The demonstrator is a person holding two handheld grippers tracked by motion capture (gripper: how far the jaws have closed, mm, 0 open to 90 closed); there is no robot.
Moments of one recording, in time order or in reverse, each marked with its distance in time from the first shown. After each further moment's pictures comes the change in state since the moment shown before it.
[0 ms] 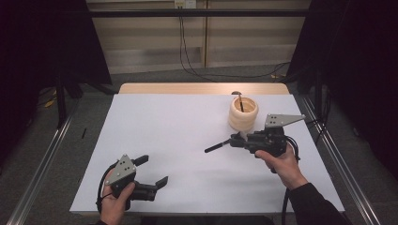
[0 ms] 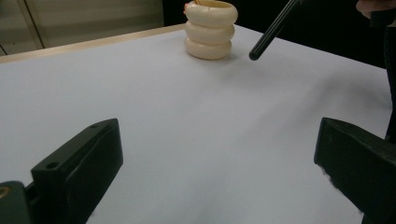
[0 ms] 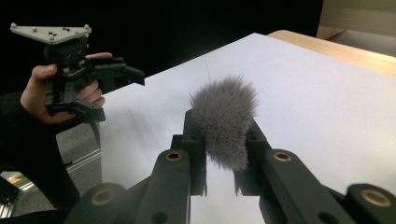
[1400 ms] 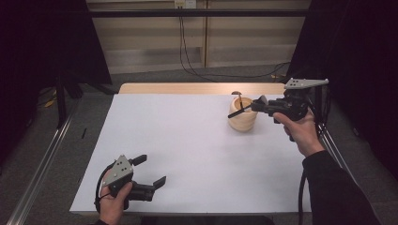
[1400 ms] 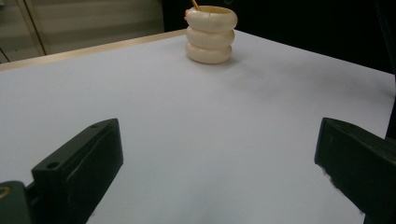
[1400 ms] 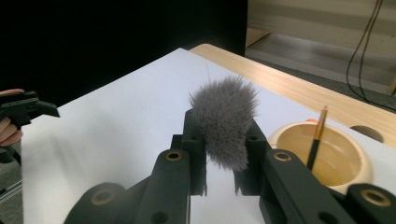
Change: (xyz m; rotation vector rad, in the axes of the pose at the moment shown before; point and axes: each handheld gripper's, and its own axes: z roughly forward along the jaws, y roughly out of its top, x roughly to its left) left arm 0.003 -0.001 -0.004 -0.025 0.005 0.014; right arm -0.065 0.059 -0.040 0.020 -0.231 0.028
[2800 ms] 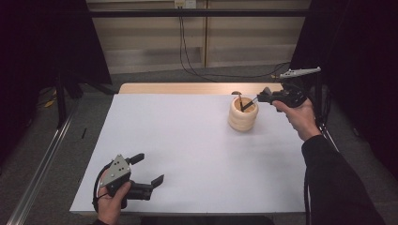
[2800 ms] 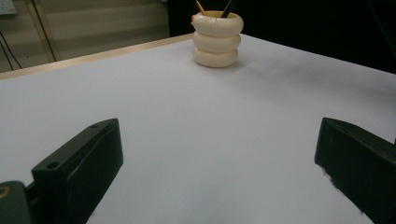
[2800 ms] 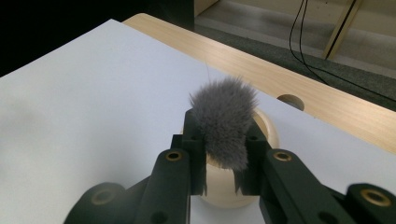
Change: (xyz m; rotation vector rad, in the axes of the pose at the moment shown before) left arm 0.004 0.000 -0.004 -0.014 0.016 0.010; right arm -0.048 0.007 0.021 0.139 -0.193 0.029
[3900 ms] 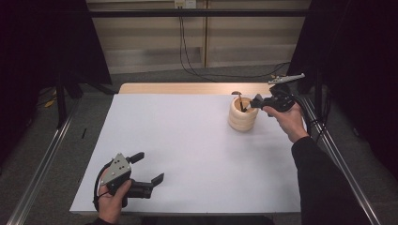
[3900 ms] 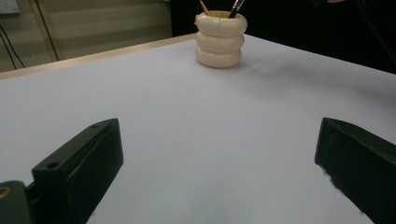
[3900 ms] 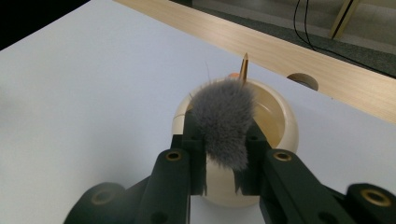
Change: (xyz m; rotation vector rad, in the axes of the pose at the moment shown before) left arm 0.002 0.001 0.002 0.000 0.015 -0.003; right arm -0.001 -0.016 0.036 0.064 -0.001 0.015
